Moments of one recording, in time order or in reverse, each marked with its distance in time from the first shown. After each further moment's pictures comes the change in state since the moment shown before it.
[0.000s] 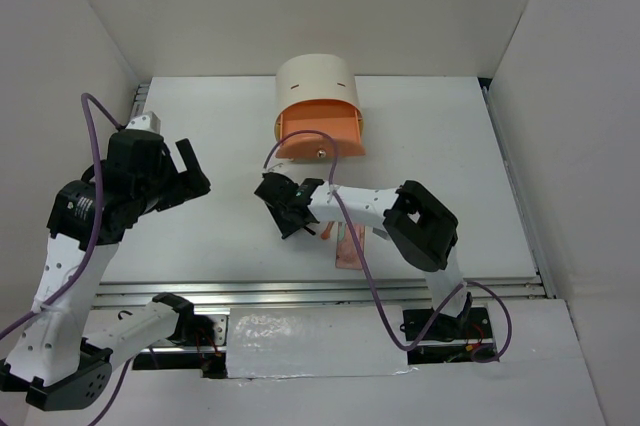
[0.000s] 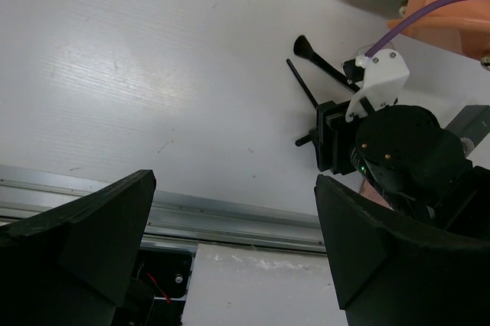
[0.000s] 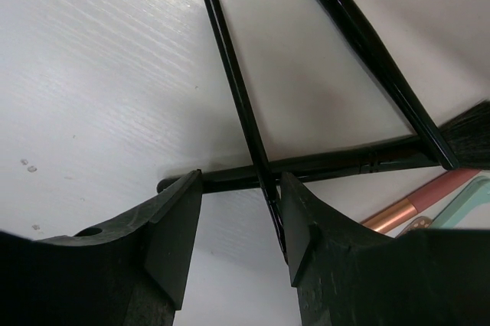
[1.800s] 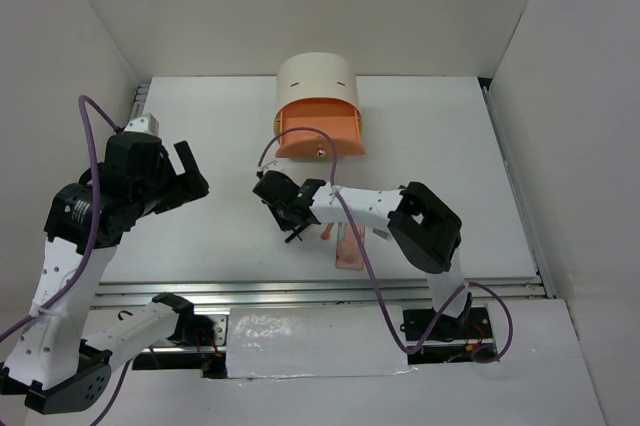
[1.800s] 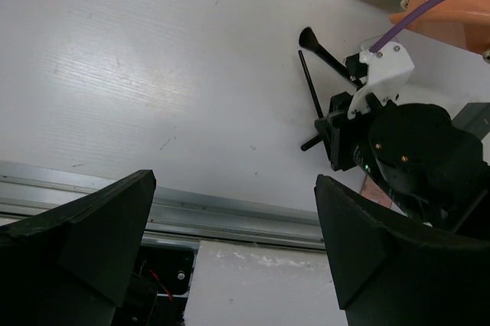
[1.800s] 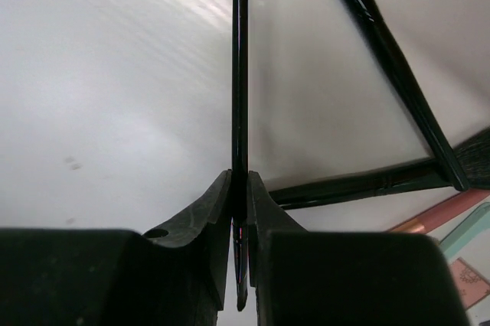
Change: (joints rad) left arm 0.000 -0.013 0.000 -0.015 0.000 0.001; right arm -0.007 -0.010 -0.022 0.082 -0.027 -0.043
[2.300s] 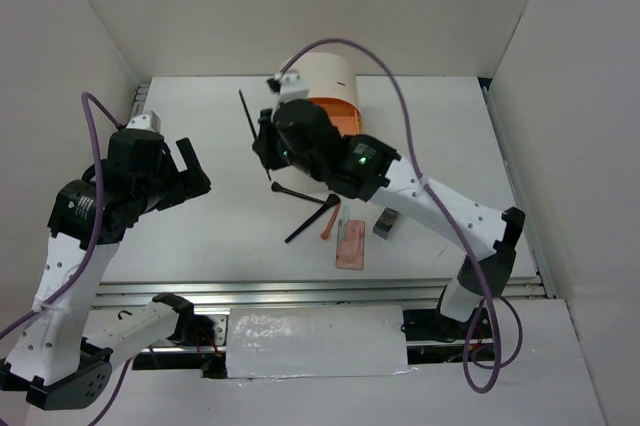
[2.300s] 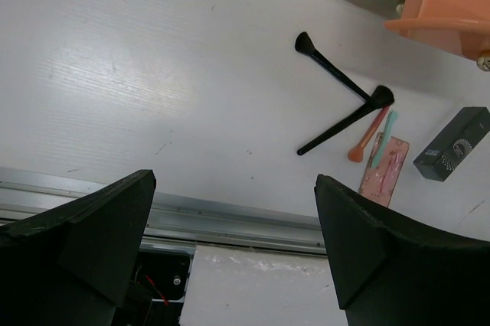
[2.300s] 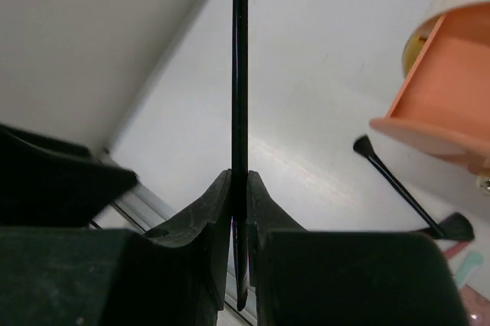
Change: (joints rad) left arm 0.000 0.013 -0.002 0.020 0.000 -0.004; right arm 0.078 -0.333 0.406 -0.125 0.067 0.098
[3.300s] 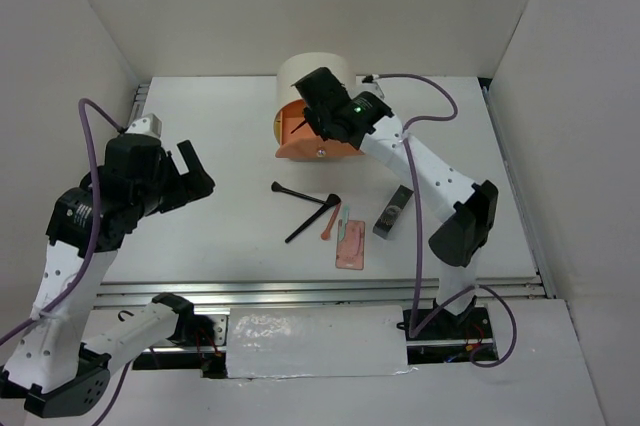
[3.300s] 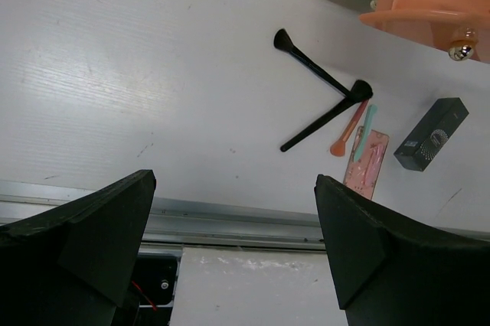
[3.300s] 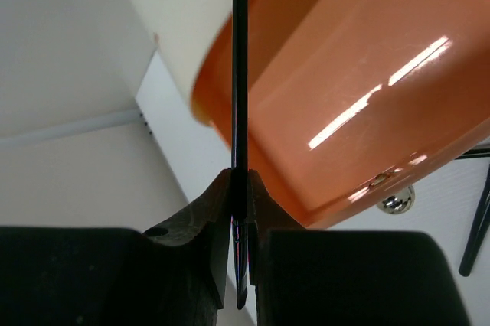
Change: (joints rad) left arm 0.000 -0.035 -0.041 0.049 0.053 -0.006; right arm -0.332 0.178 0.178 -0.323 0.222 1.059
